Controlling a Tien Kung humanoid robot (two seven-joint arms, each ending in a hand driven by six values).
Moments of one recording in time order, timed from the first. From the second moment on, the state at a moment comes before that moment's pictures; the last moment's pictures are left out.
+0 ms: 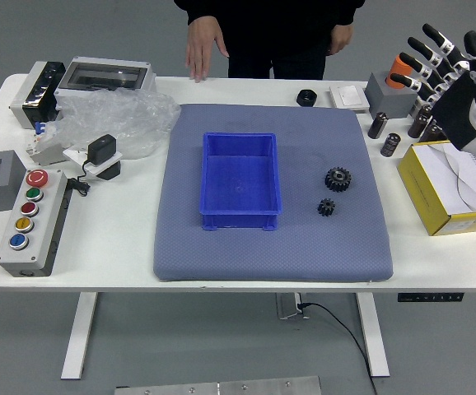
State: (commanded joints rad) left arm -0.01 0.08 -1.48 -0.18 1.38 -0.27 0.18; right arm 0.22 -0.51 1.45 1.52 -0.69 0.23 0.07
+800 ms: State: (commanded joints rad) left arm -0.01 0.09 -1.48 -0.18 1.38 -0.27 0.18; right arm 0.22 -0.51 1.45 1.52 -0.69 0.22 0.07
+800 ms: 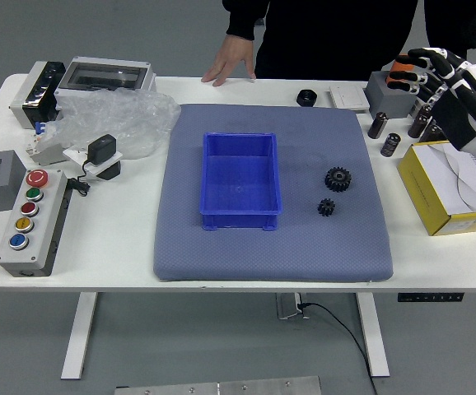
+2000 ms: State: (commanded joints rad) left arm -0.02 0.09 -1.48 -0.18 1.39 -0.27 0.19; right arm 0.23 -0.51 1.46 1.52 -0.79 0.21 0.01
